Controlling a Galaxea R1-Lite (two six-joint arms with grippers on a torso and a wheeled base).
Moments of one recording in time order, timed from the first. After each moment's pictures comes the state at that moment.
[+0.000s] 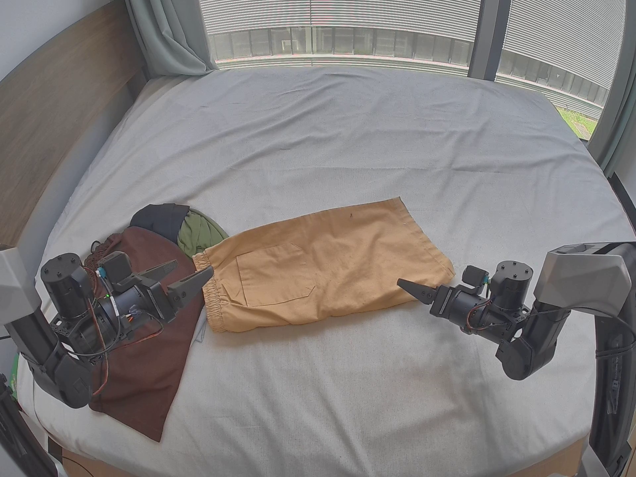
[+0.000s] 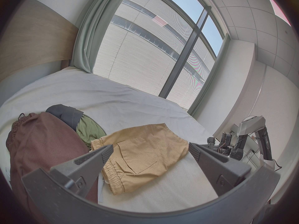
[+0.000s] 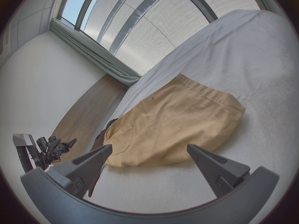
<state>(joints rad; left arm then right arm) -0.11 1.93 -0.32 -1.55 -0.47 -0.27 0.27 2.38 -0.70 -1.51 0.42 0.57</state>
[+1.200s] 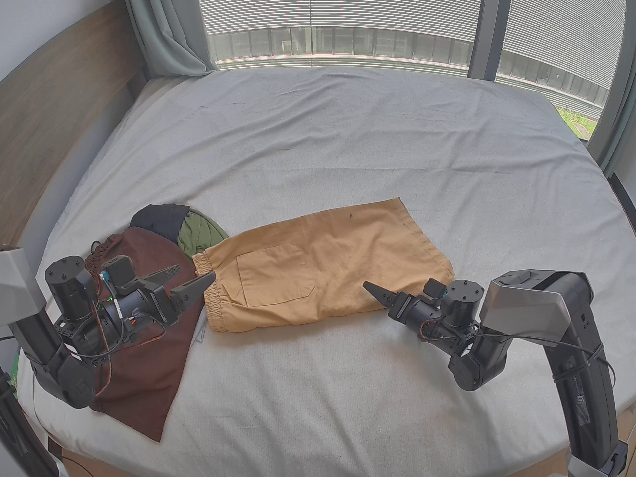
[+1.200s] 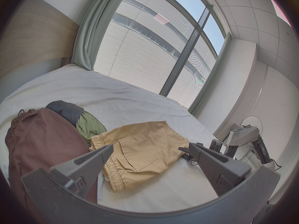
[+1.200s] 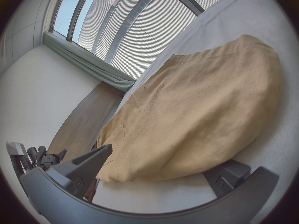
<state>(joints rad) -0.11 1.96 -0.32 -1.55 -0.47 -0.27 0.39 2.65 -0.99 -1.54 0.27 0.74</state>
